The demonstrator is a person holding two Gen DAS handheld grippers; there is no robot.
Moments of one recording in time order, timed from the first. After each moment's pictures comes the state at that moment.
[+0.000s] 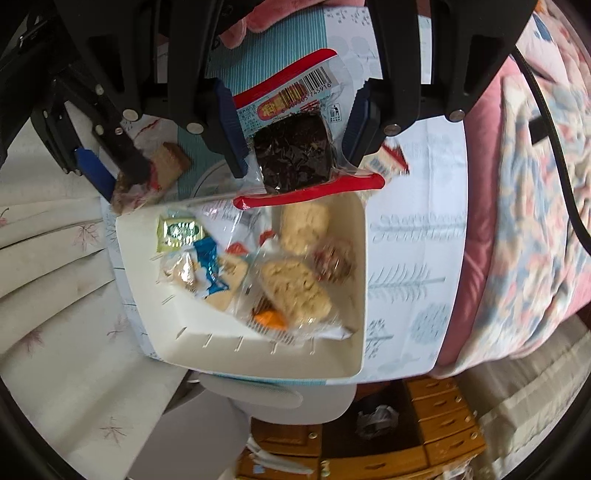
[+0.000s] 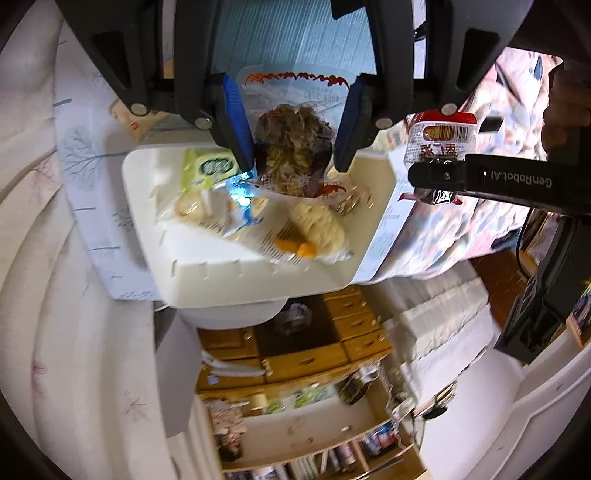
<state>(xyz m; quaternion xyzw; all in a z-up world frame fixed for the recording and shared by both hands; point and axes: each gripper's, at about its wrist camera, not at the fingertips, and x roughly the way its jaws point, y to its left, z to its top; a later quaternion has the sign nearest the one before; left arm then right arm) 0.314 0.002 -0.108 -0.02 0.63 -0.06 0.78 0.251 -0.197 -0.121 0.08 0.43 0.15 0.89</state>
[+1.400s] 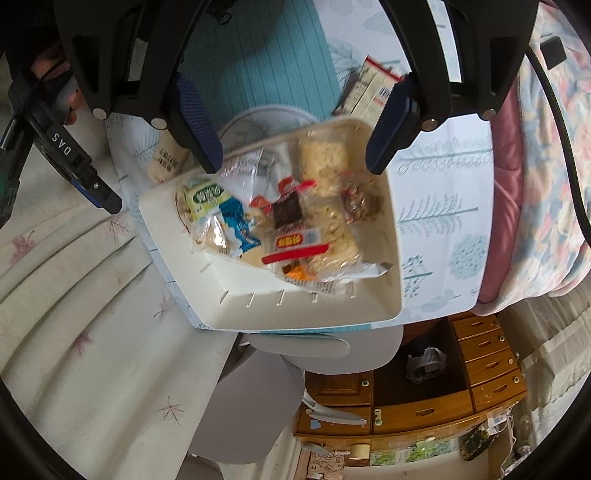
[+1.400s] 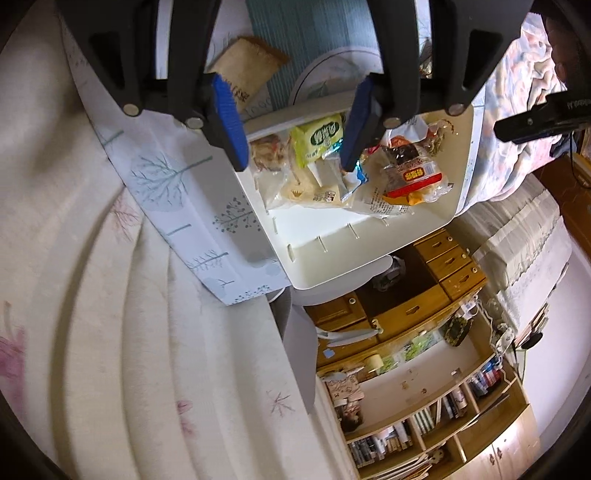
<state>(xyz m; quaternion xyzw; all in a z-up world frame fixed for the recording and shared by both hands) 0.312 0.020 -0.113 -0.02 0.53 -0.17 0.83 0.243 -0.258 -0.133 0.16 0.39 -0.06 0.90</state>
